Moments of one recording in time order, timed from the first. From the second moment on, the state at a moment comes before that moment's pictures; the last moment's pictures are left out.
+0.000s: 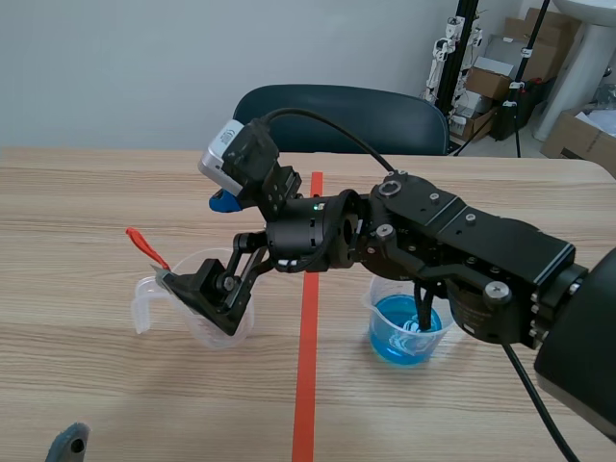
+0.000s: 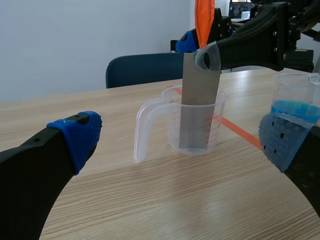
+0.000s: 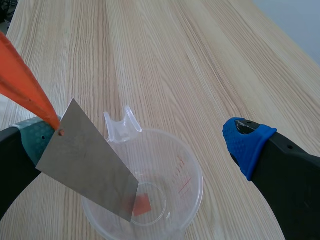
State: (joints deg) left arm 30.9 -20.2 -1.4 54.0 8.4 -20.0 -87.6; right arm 23.1 11.8 -46.3 66.3 9.9 36.7 7.8
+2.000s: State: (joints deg) left arm 45.5 -42.4 -1.3 87.7 -8.9 -15.9 -67.4; right arm 11.9 52.7 -20.4 89.0 43.2 41.4 12.3
